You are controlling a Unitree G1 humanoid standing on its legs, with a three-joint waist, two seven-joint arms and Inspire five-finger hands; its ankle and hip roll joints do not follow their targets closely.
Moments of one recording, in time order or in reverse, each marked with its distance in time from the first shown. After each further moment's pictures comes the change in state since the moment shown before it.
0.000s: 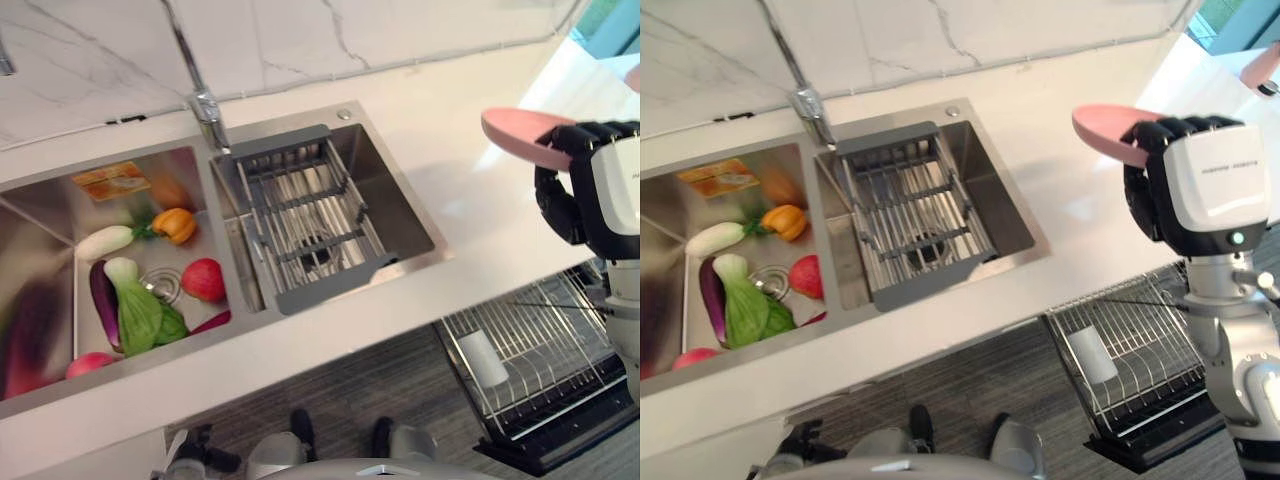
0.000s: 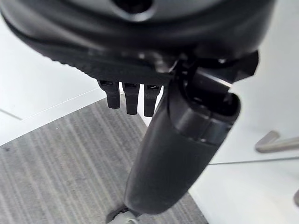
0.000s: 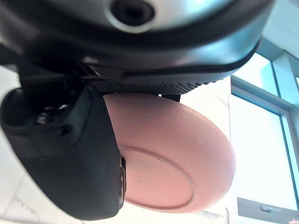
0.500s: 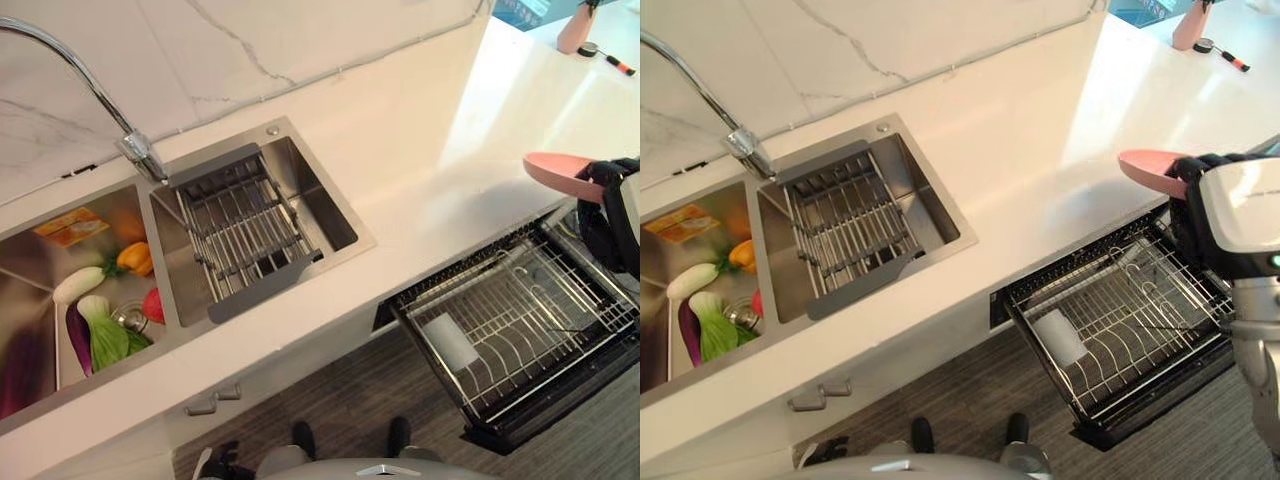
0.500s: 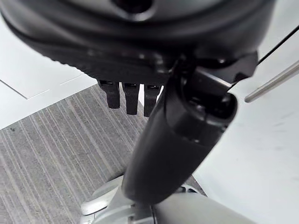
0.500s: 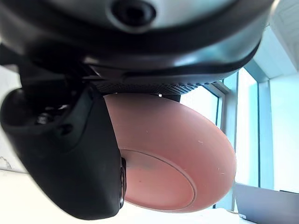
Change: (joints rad) left arm 0.060 -0.106 0.008 -0.029 -0.017 -0.010 -0.024; right arm 0.247 -0.042 -0.152 0.060 0.001 0.008 0.075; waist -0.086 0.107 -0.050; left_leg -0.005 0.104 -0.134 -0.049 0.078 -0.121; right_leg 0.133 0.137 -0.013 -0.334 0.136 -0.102
